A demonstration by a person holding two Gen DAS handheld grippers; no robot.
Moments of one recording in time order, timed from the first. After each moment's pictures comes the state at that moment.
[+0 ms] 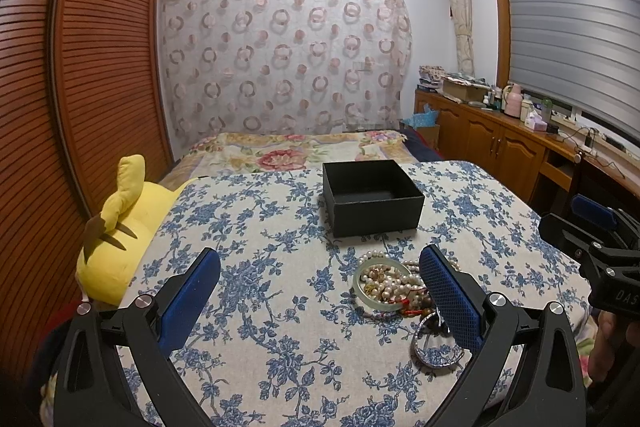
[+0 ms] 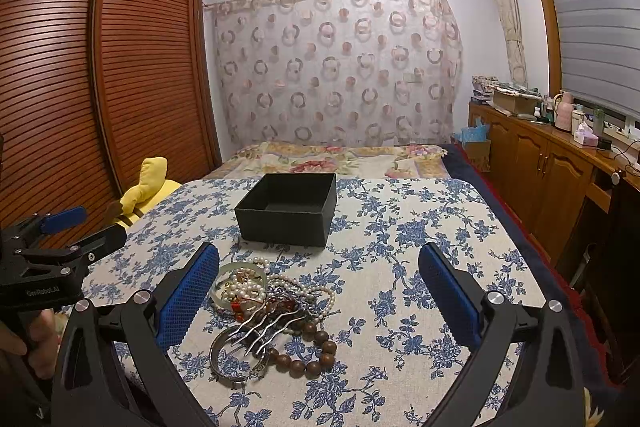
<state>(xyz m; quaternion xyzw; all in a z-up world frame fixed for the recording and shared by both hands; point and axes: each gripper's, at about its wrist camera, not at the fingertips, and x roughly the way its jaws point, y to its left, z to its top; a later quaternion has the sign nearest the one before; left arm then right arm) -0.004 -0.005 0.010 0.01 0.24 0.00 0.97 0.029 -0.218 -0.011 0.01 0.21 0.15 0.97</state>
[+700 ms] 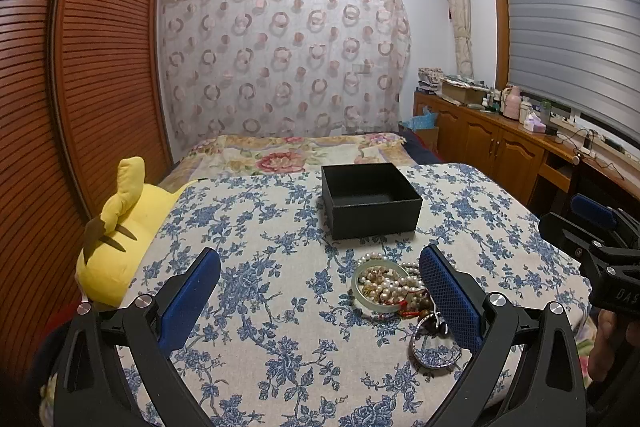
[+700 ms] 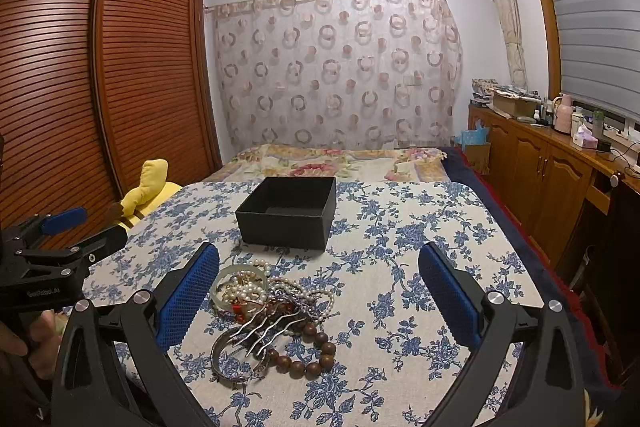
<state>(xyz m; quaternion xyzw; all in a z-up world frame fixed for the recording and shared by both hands) -0.006 -0.008 0.010 0.01 0.23 0.00 0.97 0.029 -0.218 -0.010 0.01 0.21 0.15 0.97</state>
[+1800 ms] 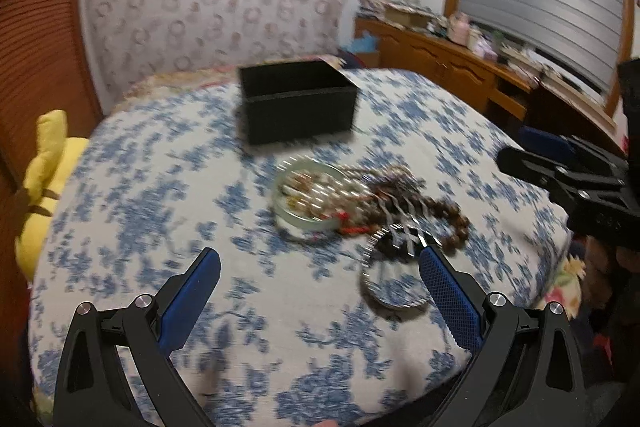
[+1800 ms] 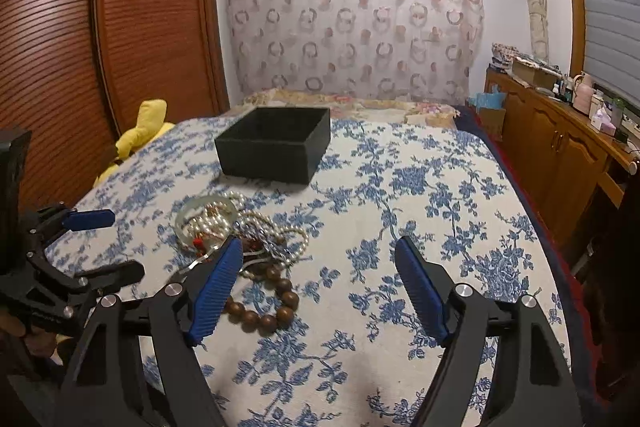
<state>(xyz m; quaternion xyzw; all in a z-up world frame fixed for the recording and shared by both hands) 0.027 -0.046 -0.070 0.03 0.37 -0.14 0.92 0.061 -0.239 -0.063 -0.03 0.30 0.18 0.94</state>
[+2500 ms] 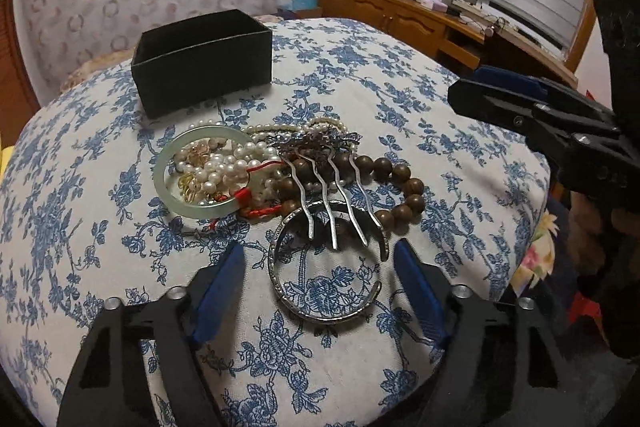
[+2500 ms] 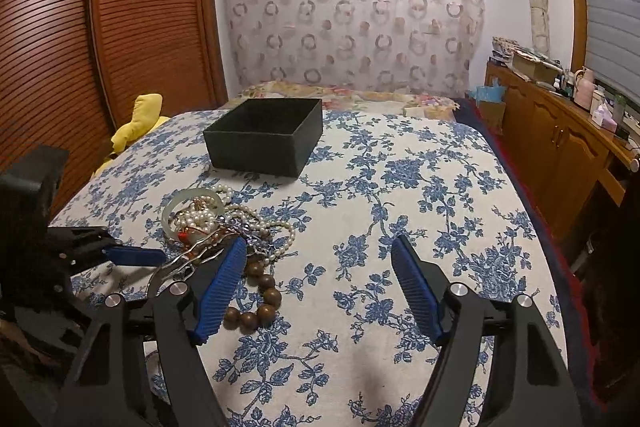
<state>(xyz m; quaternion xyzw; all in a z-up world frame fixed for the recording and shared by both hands) 0.053 -0.088 -0.100 0.06 0.43 -0.22 0.87 0.070 -0.249 -0.067 -0.03 0.31 0.18 0.93</state>
